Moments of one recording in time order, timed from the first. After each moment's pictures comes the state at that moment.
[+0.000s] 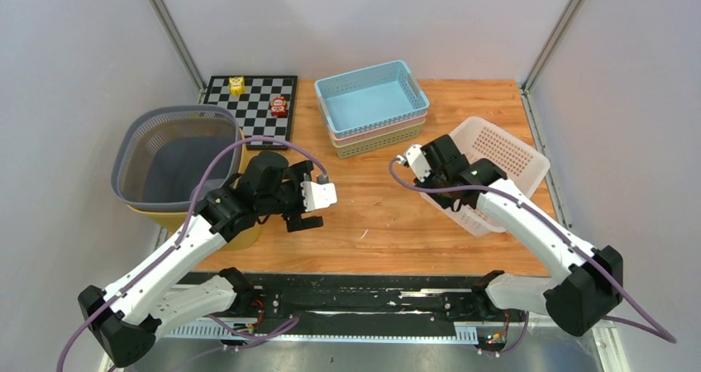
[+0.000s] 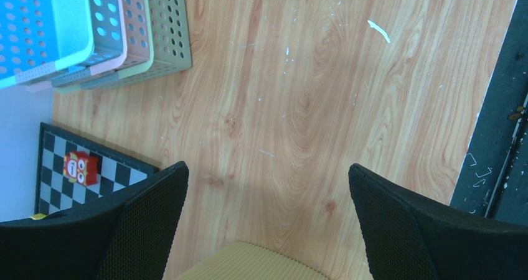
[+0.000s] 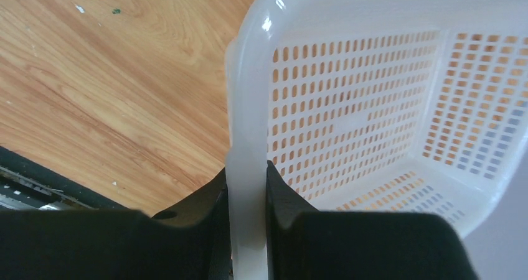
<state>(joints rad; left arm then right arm) -0.68 0.91 0.91 -0.68 0.22 0.74 0.58 1.21 1.02 -0.88 0.16 -0.36</state>
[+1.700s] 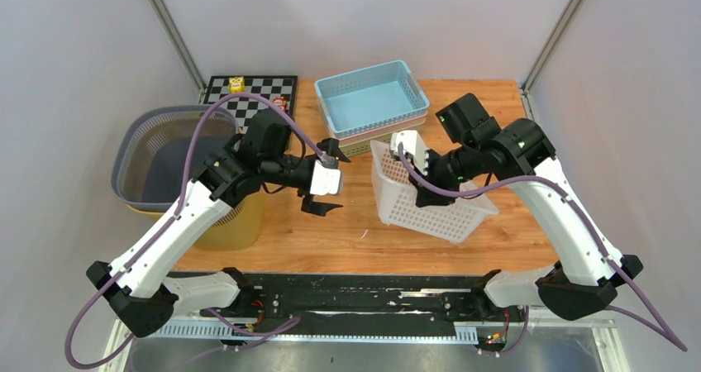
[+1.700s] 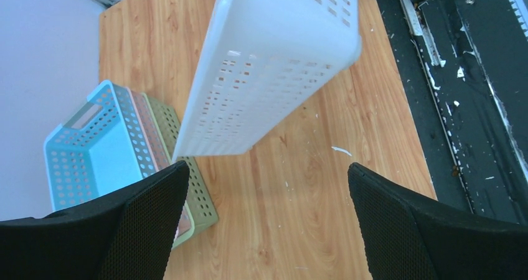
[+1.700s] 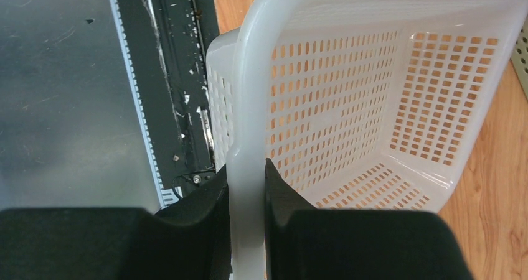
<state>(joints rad) -0.68 1.14 1.35 -0.82 0.72 0.95 0.64 1.29 1.75 -1.50 -0.49 -0.60</state>
